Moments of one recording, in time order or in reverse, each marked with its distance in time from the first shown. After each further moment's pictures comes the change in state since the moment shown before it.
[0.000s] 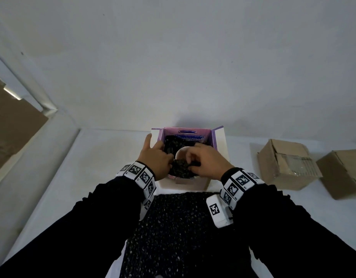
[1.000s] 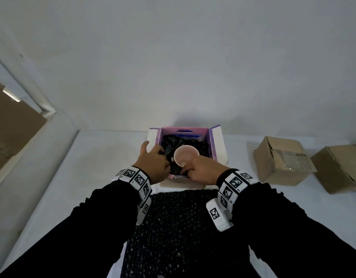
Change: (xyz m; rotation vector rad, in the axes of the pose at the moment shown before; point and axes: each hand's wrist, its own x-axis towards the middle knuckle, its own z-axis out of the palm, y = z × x) left_hand -0.011 -0.001 0.016 -0.065 0.047 0.037; right_hand -0.013 -0.020 0.008 -0.154 -0.341 0.113
